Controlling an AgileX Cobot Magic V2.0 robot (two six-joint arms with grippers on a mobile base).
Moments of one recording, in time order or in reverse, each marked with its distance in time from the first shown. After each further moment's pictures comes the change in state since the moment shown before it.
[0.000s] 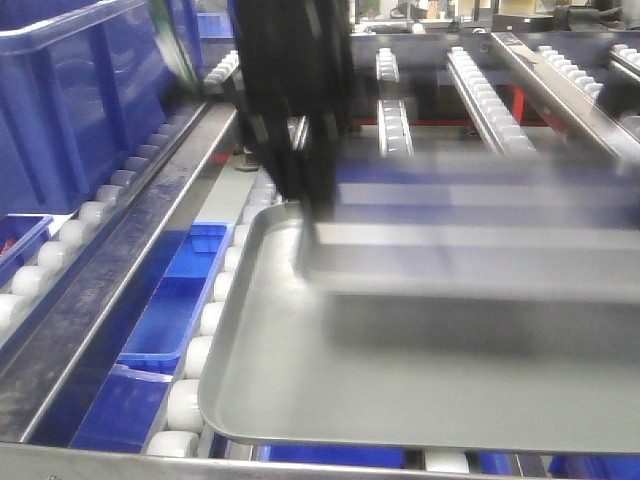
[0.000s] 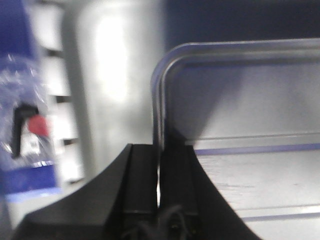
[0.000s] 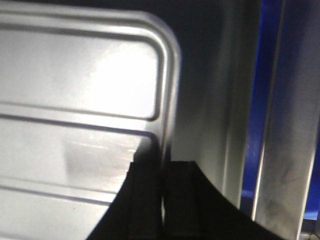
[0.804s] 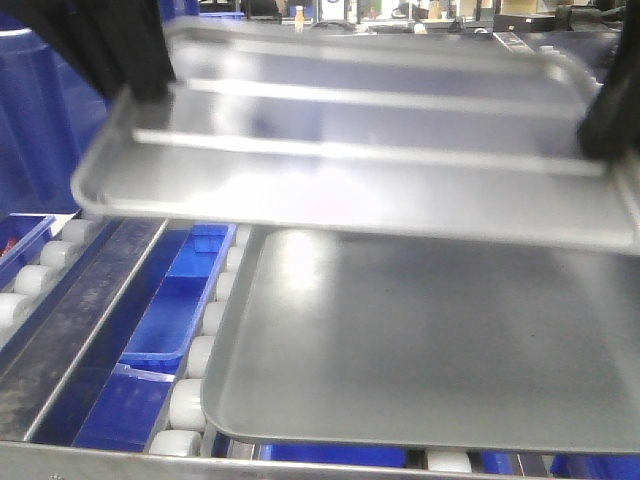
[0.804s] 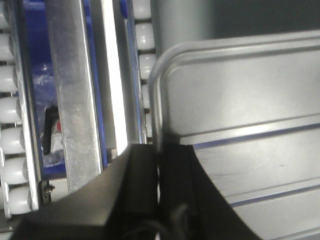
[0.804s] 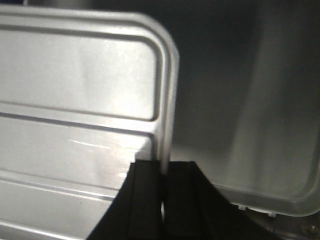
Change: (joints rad) left arm -0.018 -0.457 0.322 0.025 0.037 0.026; right arm 0.296 -0.126 -0.103 0.015 0.157 0.249
